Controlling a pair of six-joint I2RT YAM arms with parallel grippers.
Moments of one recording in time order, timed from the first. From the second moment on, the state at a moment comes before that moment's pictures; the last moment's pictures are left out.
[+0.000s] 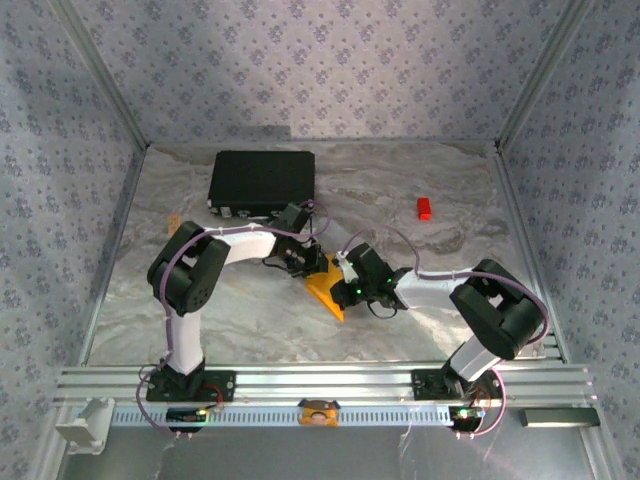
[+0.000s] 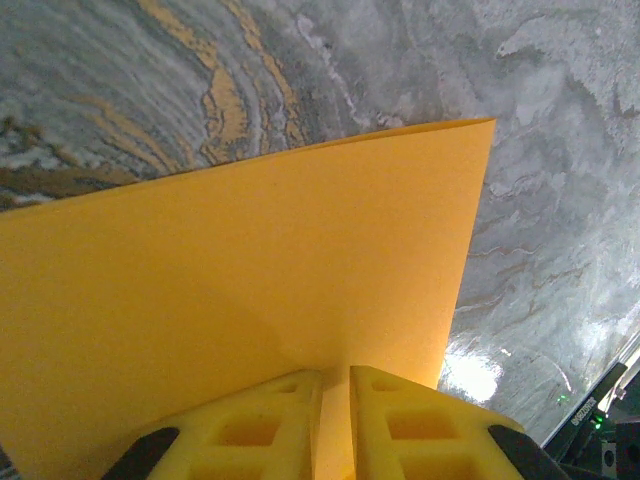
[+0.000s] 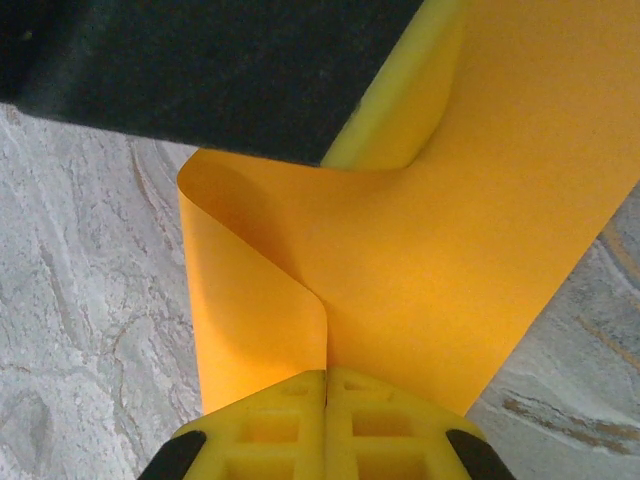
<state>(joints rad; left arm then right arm) -0.64 1.94 1.13 -0.34 0.55 -0.70 0.77 1.58 0.62 0.06 -0.27 0.37</state>
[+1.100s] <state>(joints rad) -0.61 1.71 1.03 -0.37 0.46 -0.73 0.75 1.60 0.62 0.11 -0.28 0.40</state>
